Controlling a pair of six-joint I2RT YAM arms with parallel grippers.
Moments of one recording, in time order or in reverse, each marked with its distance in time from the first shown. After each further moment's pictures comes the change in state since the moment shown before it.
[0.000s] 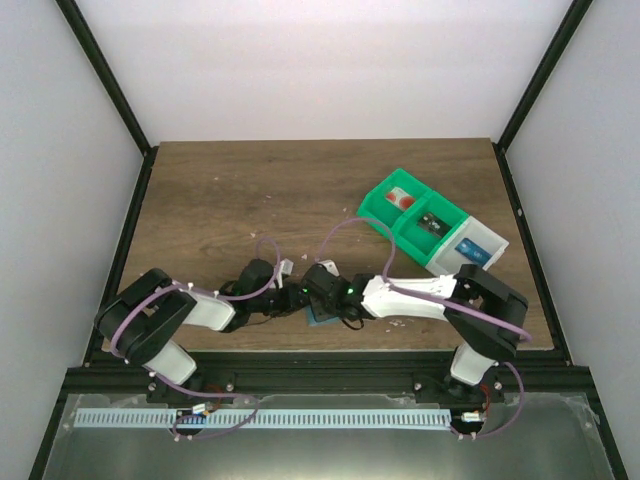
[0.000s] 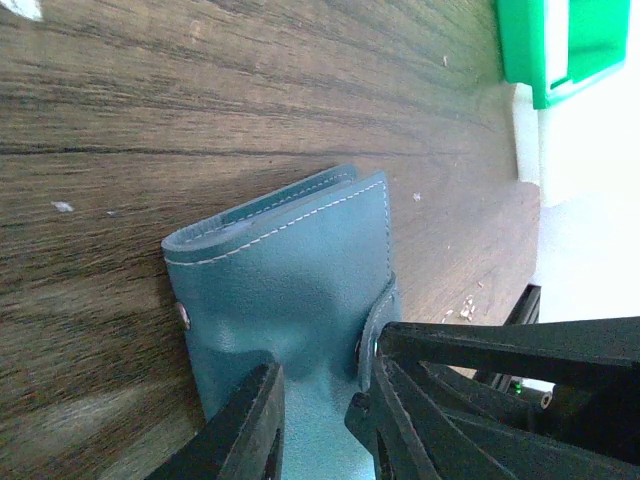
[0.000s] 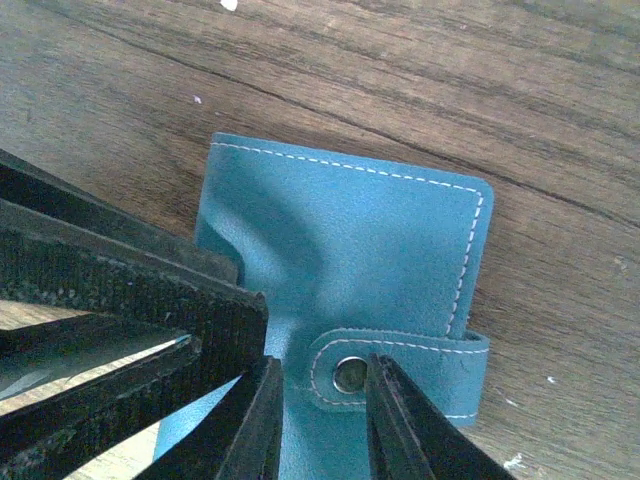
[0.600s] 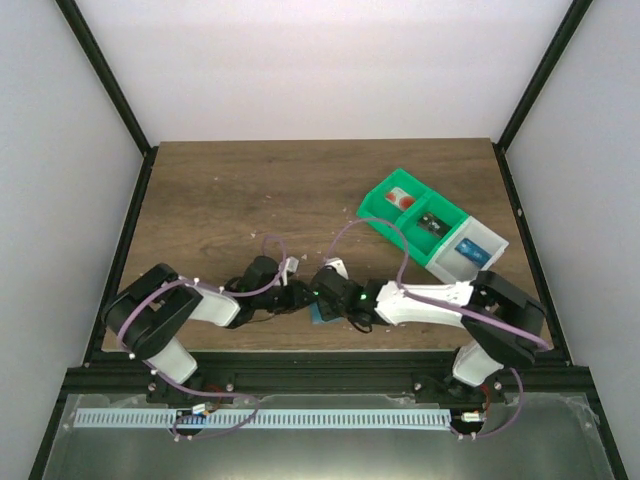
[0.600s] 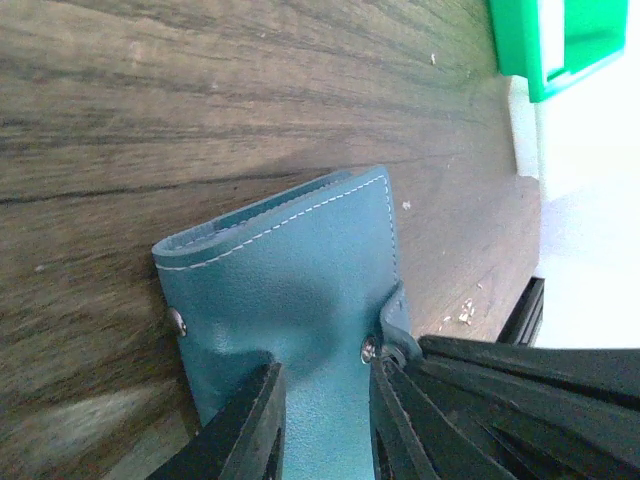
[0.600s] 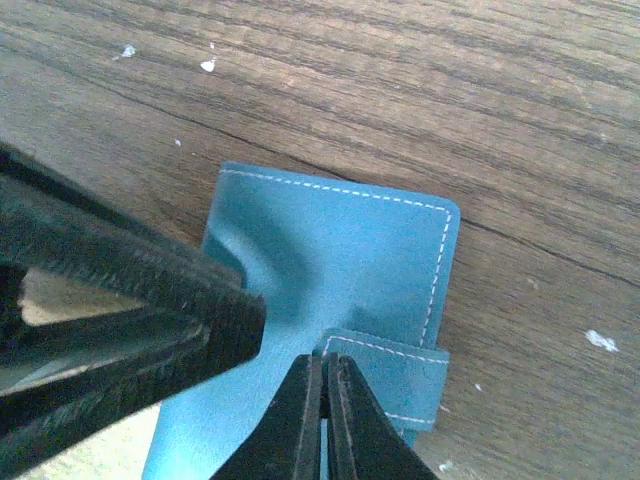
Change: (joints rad) left arm -0.004 0.040 0.037 -0.005 0.008 0.026; right arm 0.011 -0.066 -0.073 0.069 0.094 -0.031
